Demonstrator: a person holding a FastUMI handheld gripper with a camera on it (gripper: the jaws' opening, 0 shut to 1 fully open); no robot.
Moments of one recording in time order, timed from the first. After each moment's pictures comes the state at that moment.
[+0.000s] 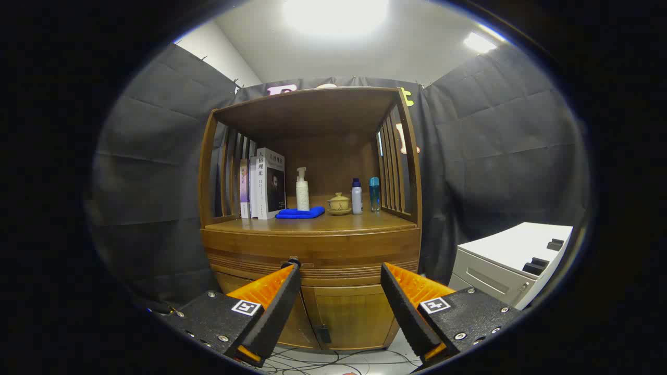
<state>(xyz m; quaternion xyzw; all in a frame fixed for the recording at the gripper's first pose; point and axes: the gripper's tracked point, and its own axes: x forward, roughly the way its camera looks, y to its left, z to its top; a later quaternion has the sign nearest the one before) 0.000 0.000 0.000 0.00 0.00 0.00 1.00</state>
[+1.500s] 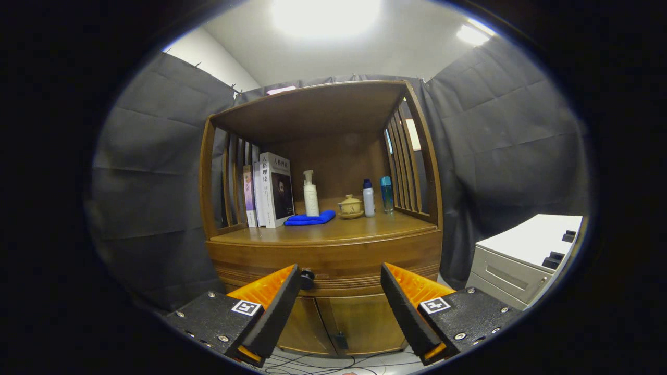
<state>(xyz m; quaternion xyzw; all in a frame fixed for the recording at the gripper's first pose) 0.050 0.027 0.004 0.03 0.00 0.02 1.00</state>
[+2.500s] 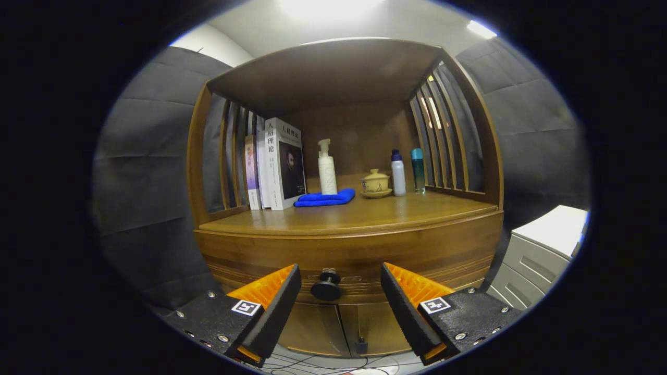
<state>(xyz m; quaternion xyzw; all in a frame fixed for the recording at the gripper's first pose) 0.145 0.078 -0.061 0.02 0.06 0.04 1.00</state>
